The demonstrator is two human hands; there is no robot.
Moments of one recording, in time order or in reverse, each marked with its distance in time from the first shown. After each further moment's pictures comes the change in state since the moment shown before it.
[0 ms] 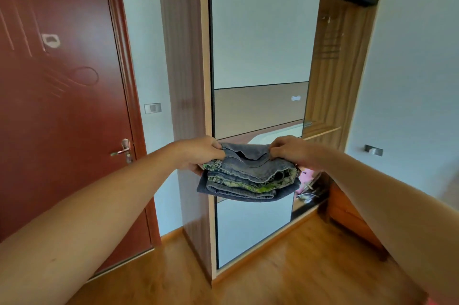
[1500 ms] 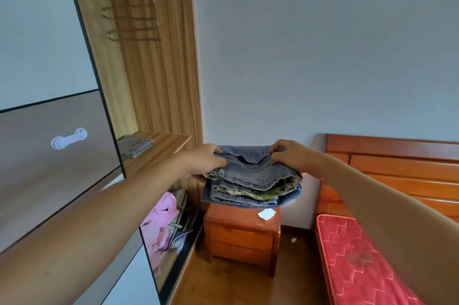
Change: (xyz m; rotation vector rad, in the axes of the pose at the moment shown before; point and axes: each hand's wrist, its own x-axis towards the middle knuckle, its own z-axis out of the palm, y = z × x) left_hand 0.787 0.415 0.375 0.191 -0.500 0.524; right_hand 0.362 0.553 -0.478 0.053 0.575 0.590
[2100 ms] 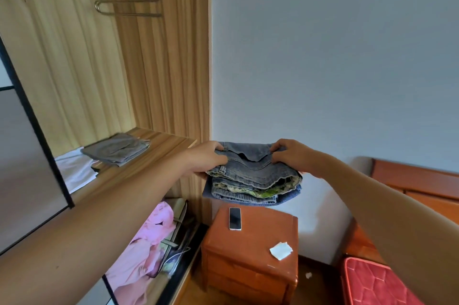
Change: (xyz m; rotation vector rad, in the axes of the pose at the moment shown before) left_hand 0.299 -0.064 -0.055 -0.097 0.035 -0.080; right_hand 0.327 0.017 0.004 -0.062 -0.100 -0.033
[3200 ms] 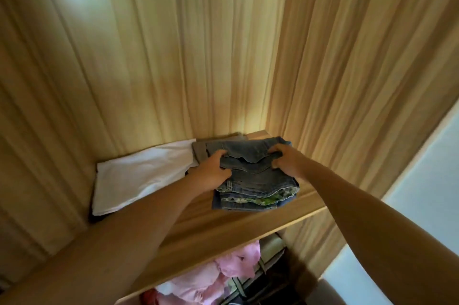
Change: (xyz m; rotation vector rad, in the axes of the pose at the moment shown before) left_hand 0.303 -0.310 -0.248 -0.114 0.644 -0.558; right_hand 0.600 -0.226 0.312 -0.165 -0.631 -0.472
